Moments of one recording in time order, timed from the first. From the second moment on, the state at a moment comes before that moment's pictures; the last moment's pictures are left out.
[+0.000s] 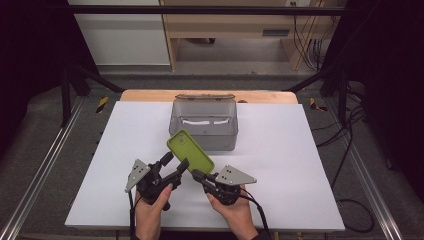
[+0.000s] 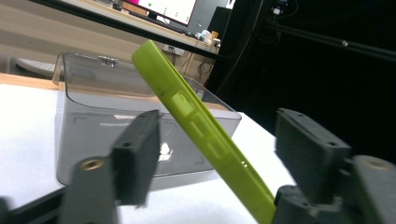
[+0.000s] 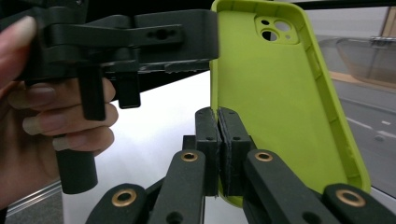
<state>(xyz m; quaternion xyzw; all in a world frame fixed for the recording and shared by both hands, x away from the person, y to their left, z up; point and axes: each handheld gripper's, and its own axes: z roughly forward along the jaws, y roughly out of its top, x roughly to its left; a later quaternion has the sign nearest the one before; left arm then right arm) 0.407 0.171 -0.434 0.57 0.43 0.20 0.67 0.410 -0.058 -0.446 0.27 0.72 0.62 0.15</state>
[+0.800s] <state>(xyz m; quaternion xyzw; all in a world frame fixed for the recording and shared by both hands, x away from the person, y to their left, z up) 0.408 0.173 -0.442 0.54 0.46 0.14 0.69 0.409 -0.049 -0.445 0.25 0.72 0.63 0.13</state>
